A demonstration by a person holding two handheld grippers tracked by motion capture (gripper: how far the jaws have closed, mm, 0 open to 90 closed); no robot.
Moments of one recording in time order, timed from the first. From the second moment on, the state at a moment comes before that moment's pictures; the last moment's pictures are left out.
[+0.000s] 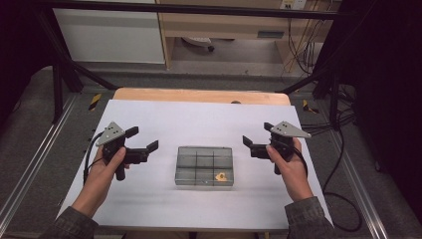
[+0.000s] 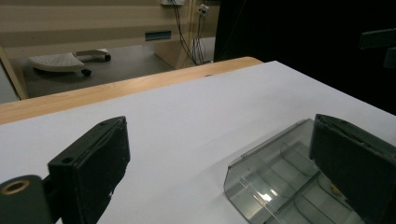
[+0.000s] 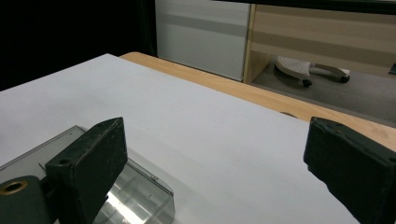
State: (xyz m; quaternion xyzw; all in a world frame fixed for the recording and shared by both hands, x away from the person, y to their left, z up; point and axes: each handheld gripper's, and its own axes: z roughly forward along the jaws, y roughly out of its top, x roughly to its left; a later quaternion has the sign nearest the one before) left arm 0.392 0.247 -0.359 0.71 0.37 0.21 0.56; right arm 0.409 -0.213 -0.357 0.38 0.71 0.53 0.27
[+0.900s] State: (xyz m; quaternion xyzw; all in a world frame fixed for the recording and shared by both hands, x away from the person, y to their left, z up) left arm 0.364 0.294 -0.390 0.71 0.41 0.22 0.52; right arm 0.378 -0.257 -0.396 0.43 0.71 0.50 0.26
